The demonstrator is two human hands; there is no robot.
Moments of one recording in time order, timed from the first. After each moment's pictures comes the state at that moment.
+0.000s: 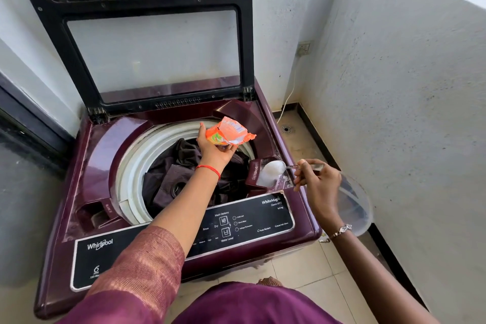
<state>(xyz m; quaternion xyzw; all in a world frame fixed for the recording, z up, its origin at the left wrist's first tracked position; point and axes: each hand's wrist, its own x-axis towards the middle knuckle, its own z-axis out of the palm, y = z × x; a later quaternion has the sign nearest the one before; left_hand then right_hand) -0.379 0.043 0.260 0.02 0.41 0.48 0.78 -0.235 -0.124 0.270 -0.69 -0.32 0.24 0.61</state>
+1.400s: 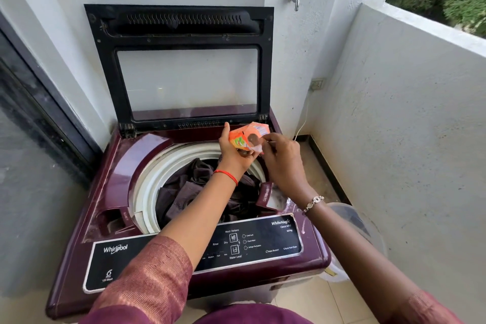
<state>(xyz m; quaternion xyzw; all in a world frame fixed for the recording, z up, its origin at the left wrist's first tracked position) -0.354 0.091 0.224 0.14 0.36 0.47 0.80 -0.300 -0.068 0.375 -0.64 -0.60 0.18 0.45</state>
